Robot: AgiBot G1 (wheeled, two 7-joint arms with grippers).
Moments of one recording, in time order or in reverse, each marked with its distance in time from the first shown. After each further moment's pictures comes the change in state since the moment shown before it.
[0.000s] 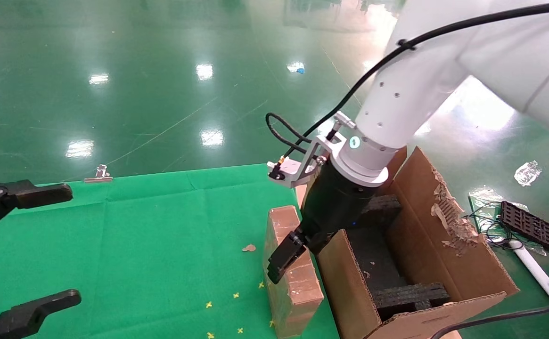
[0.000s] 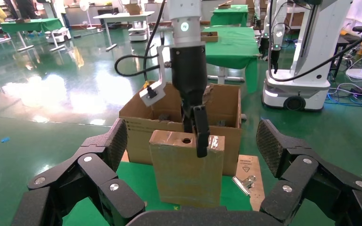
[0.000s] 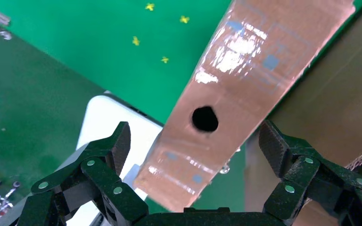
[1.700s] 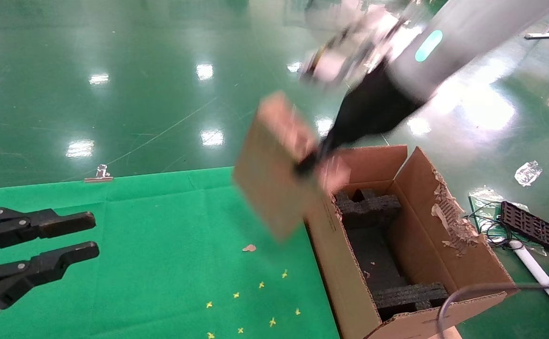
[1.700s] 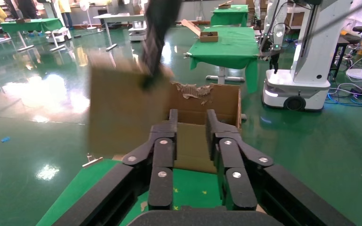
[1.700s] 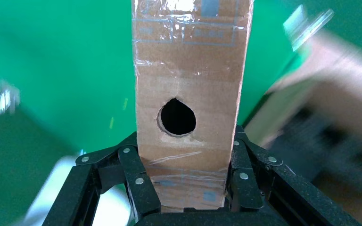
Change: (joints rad) left arm -0.001 -0.001 0.003 0.000 -0.002 -0.001 0.002; right arm 0.210 0.118 0.015 -0.156 0.026 0.060 -0.263
